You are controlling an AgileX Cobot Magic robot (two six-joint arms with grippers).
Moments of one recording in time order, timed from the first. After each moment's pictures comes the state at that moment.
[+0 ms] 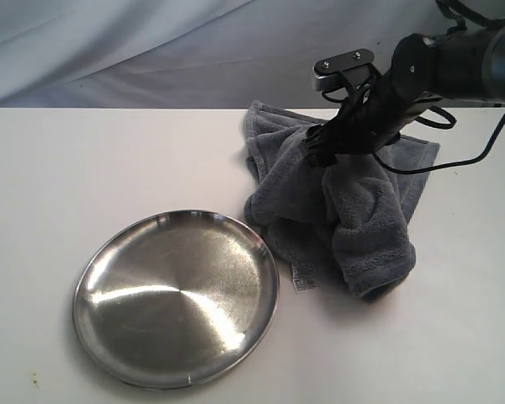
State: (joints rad) left arm -0.03 0.00 0.00 -0.04 0.13 0.01; right arm 0.31 2.04 -1.47 0.10 0.53 -0.20
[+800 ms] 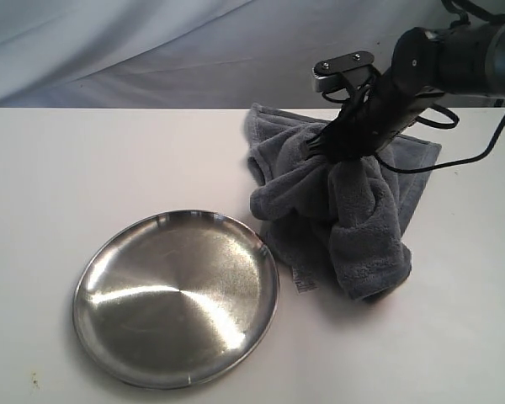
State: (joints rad) left arm -0.03 0.00 0.00 -0.04 0.13 0.01; right arm 0.31 2.02 -1.48 0.12 0.60 -0.21
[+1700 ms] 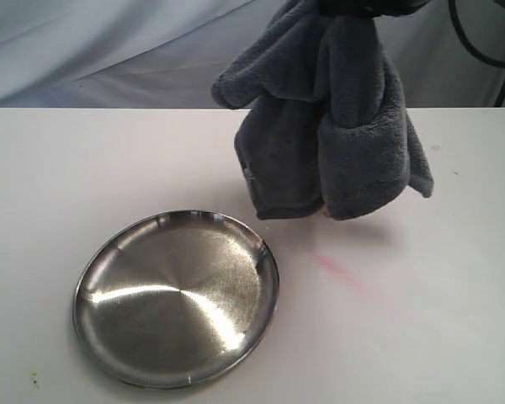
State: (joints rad) left arm -0.03 0.00 0.00 -0.04 0.13 0.01; right arm 0.34 1.59 -1.48 0.47 0.62 -0.40
